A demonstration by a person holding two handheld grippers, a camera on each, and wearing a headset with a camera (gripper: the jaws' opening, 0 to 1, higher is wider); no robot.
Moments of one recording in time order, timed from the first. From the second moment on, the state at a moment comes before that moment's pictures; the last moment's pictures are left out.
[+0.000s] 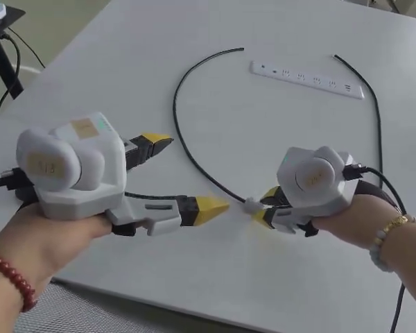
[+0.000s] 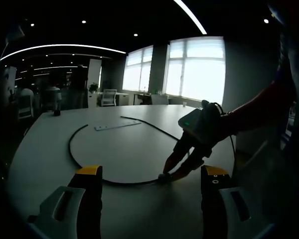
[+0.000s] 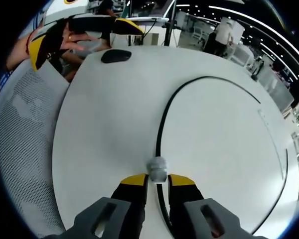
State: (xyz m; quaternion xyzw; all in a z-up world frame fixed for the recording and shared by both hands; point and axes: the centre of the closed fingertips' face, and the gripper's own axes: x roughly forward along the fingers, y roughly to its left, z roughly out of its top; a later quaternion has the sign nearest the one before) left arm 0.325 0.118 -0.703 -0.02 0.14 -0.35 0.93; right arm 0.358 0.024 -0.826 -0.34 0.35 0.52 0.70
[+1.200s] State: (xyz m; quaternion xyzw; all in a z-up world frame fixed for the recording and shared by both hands) left arm 0.325 0.100 -0.696 0.03 0.15 -0.38 0.91; right arm 0.357 0.012 -0.755 -0.34 0.28 0.50 0.74
